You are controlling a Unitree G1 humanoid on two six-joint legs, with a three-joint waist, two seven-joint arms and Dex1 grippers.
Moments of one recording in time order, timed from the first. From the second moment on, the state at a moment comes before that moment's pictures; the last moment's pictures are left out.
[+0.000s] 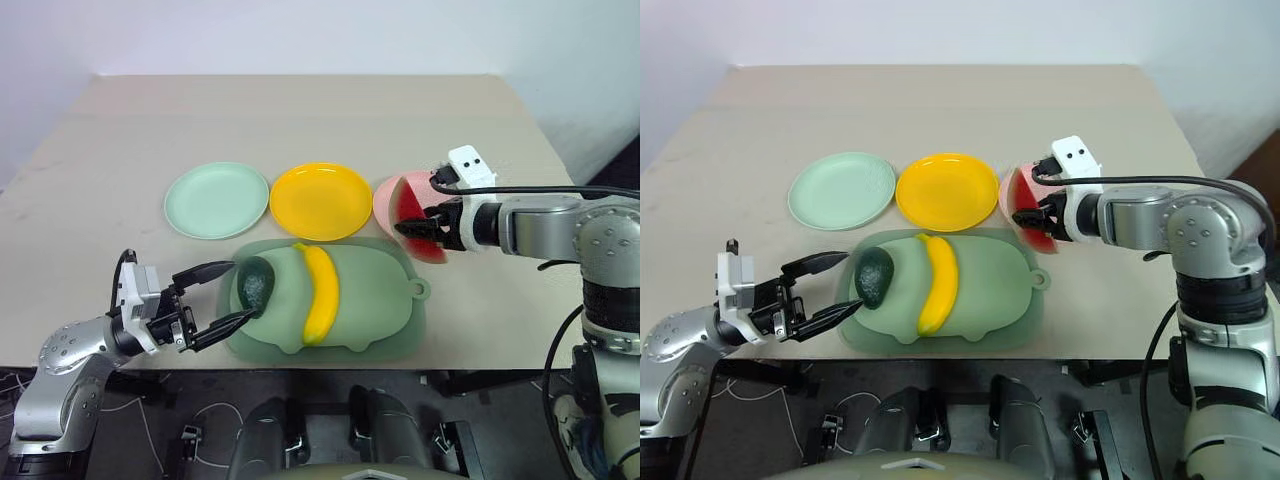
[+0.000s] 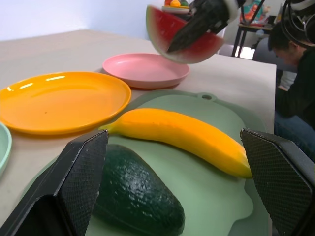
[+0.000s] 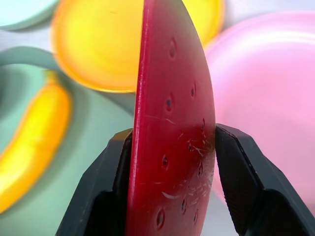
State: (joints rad) left arm 0.10 0.63 0.26 -0.30 -0.67 0.15 -1.12; right arm -0.81 -0.75 0.02 -0.12 0.99 1.40 0.10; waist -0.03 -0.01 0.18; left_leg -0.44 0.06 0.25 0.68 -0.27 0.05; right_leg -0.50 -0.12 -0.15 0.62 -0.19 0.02
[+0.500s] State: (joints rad) left arm 0.11 0.63 0.26 -0.32 -0.67 0.17 -1.10; right arm -1.04 -0.63 0.27 0.63 0.37 0.89 0.51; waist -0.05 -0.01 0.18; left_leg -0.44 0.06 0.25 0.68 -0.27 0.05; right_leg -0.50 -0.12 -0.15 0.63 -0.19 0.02
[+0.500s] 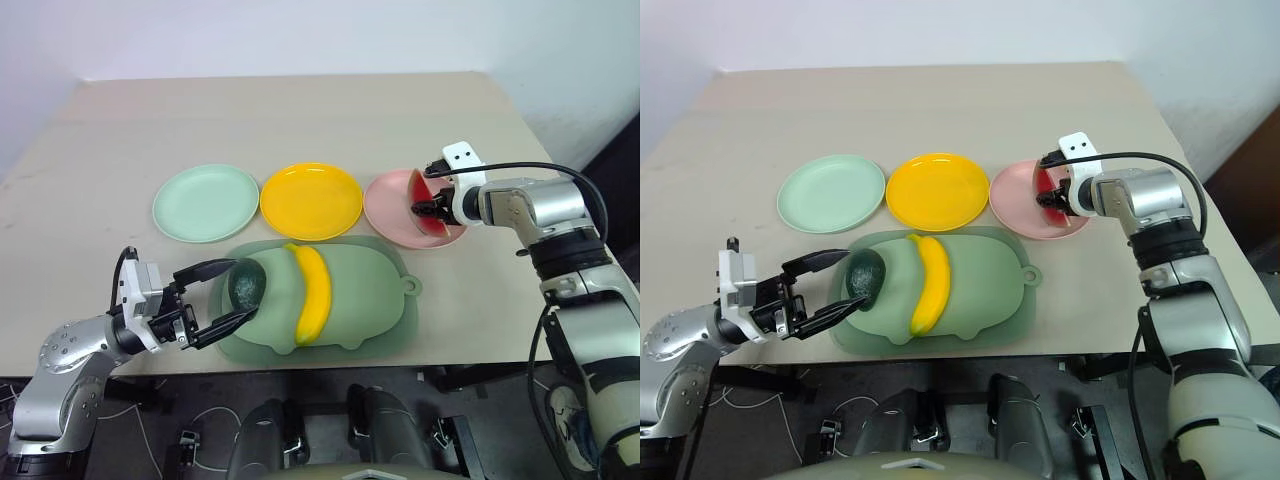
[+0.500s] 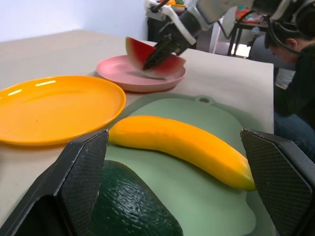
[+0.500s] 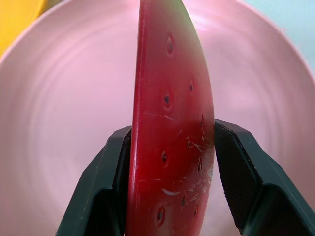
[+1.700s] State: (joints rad) left arm 0.10 0.62 0.23 -0.39 -0.65 0.19 -1.03; right arm -0.80 -0.33 -0.02 -0.29 0.62 1.61 0.32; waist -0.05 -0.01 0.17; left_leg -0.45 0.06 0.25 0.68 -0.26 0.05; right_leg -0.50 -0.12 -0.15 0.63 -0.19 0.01
